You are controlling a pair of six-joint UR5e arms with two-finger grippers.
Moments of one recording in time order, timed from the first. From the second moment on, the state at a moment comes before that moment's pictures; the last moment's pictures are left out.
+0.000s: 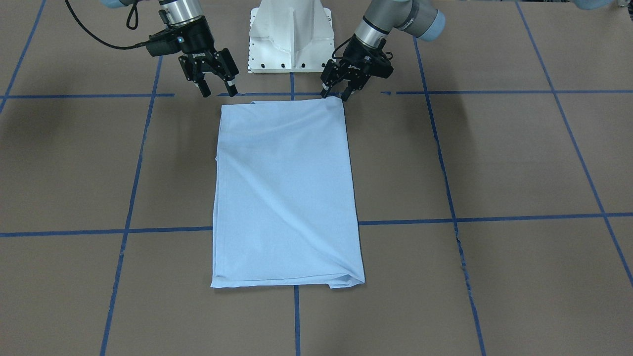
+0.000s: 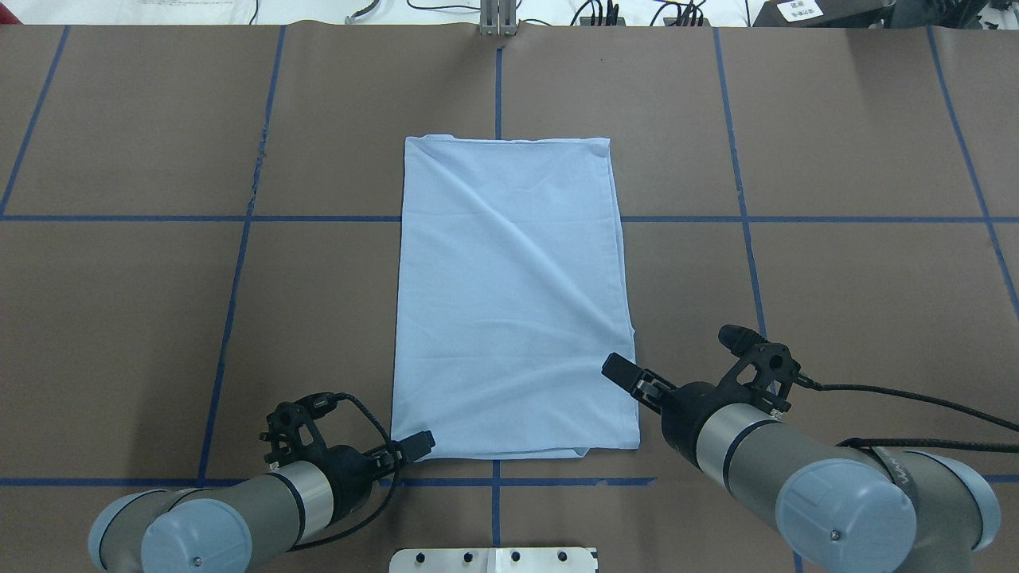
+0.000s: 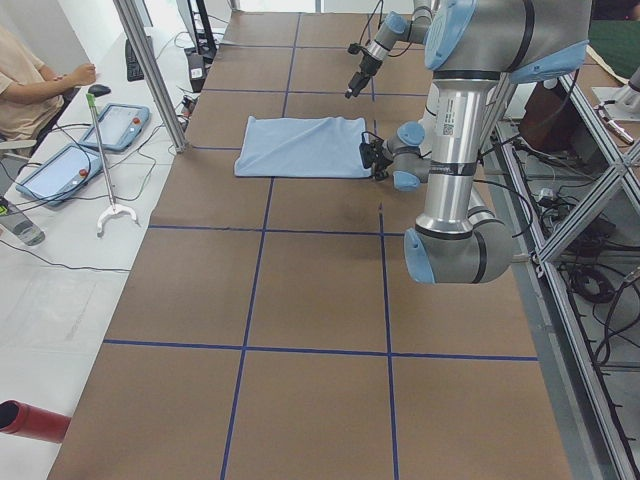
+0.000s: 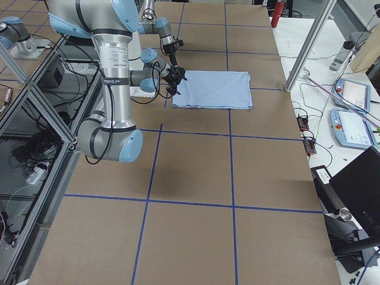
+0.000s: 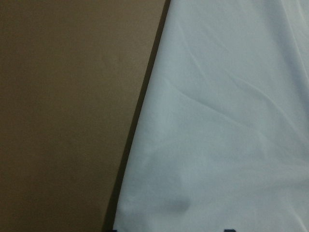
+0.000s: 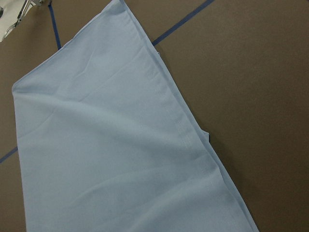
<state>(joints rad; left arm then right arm) -0.07 -1.79 -1.87 -2.31 -1.31 -1.80 0.14 -1.48 2.17 -1.16 1.17 1.93</state>
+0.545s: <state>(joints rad) -0.09 -1.81 -1.88 -2.30 -1.32 -1.80 0.14 -1.48 2.17 -1.16 1.17 1.93</state>
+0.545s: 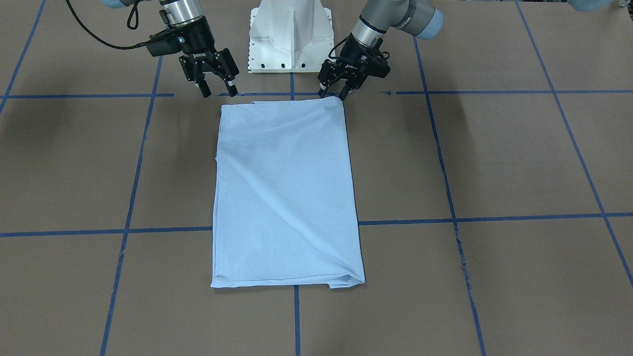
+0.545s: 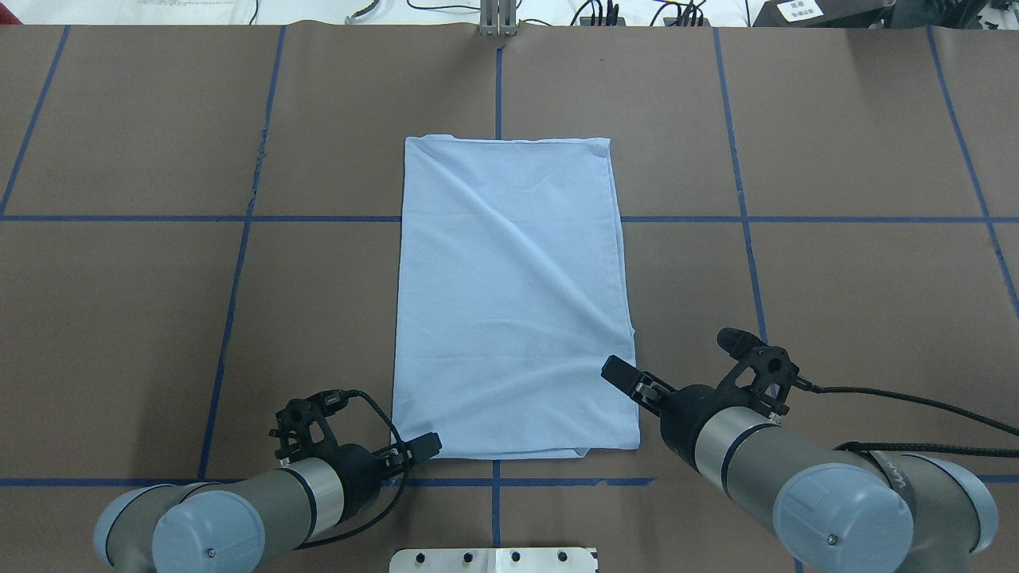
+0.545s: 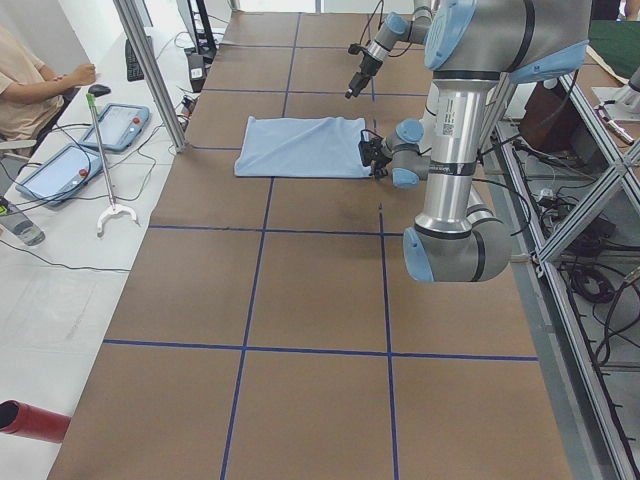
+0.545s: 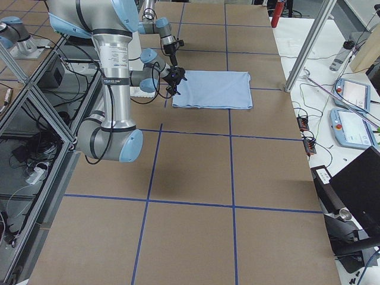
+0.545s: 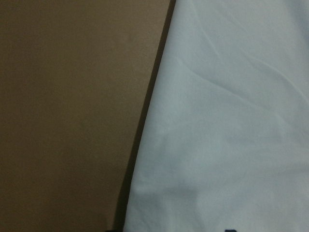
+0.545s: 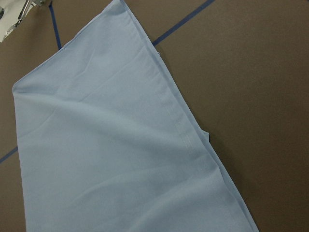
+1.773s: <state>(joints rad) -0.12 -1.82 -1.88 -2.15 -1.39 -1.81 0.14 -1.48 2.16 -1.16 1.16 1.93</state>
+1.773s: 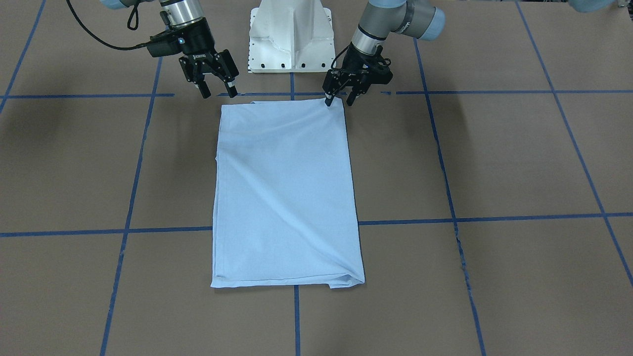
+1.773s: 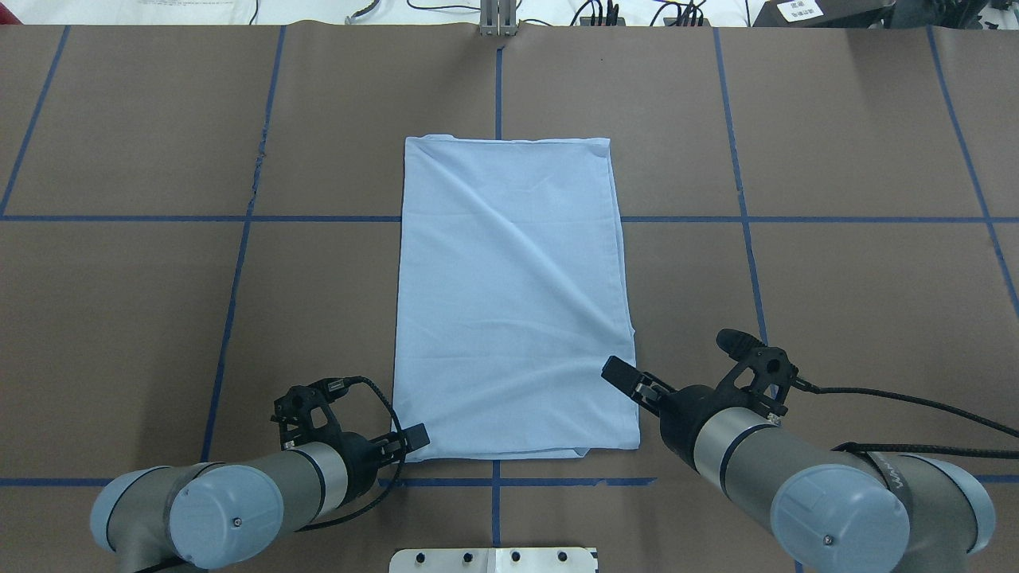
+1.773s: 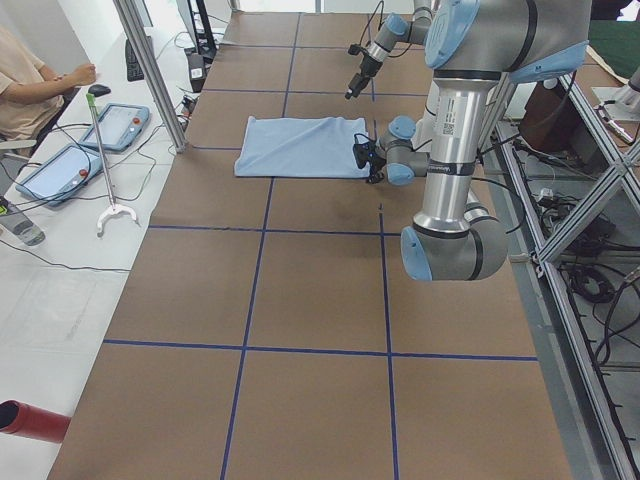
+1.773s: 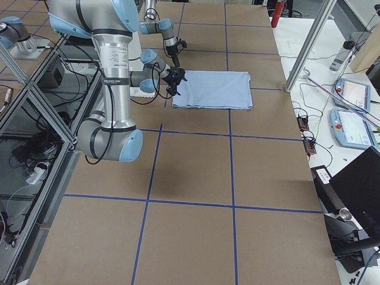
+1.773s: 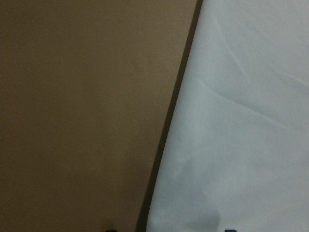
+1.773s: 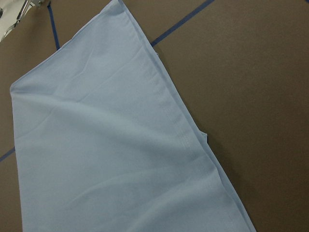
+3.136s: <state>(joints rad) -0.13 -1.85 -1.87 -2.14 -1.39 -1.82 0.14 -1.48 2.15 -1.16 1.16 1.94</state>
